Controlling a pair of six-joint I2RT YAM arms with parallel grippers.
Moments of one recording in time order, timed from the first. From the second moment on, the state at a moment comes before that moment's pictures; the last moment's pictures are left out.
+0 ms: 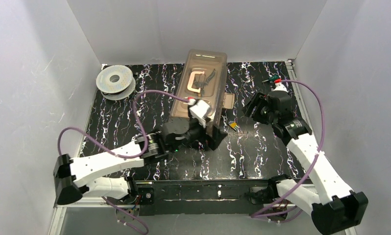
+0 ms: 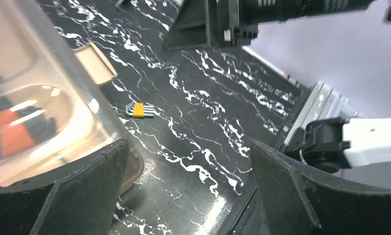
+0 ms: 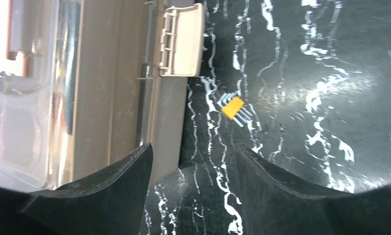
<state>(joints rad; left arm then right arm) -1.18 1.18 0.97 0.00 -0.23 -0.24 0.36 0.95 0.92 -0.54 0.07 0.62</state>
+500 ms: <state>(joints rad) -0.59 1.01 0.95 -0.24 0.01 -0.46 0.32 1.22 1.12 -0.41 -0.45 0.60</state>
